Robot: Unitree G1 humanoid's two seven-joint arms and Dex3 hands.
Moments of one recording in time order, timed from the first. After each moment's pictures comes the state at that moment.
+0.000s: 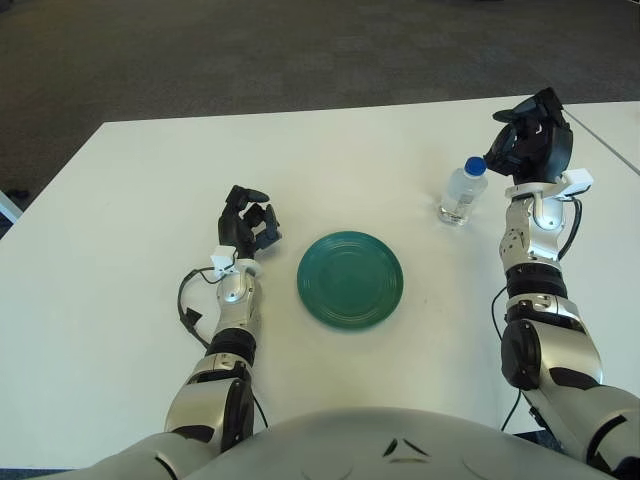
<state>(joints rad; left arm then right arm) -0.30 -0.06 0.23 0.89 -0.11 -0.78 0.02 -0.60 -0.21 -0.35 0.71 0.26 -0.60 0.13</state>
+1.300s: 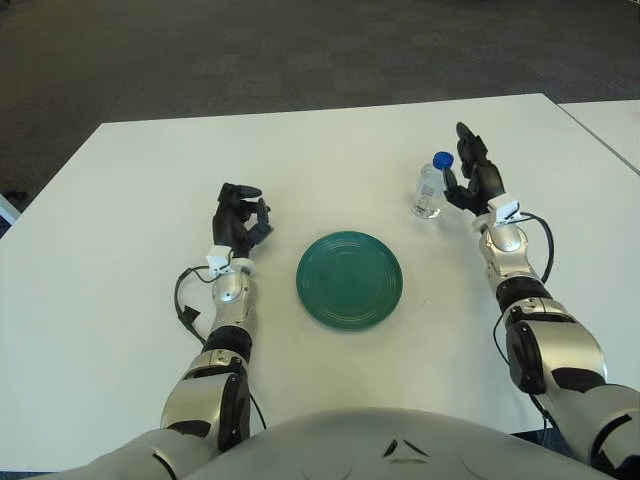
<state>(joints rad) -0.31 -0.02 0.25 0.91 -0.11 -0.84 0.02 -0.57 -0.25 -0.12 1.05 -0.06 -0.79 0.10</state>
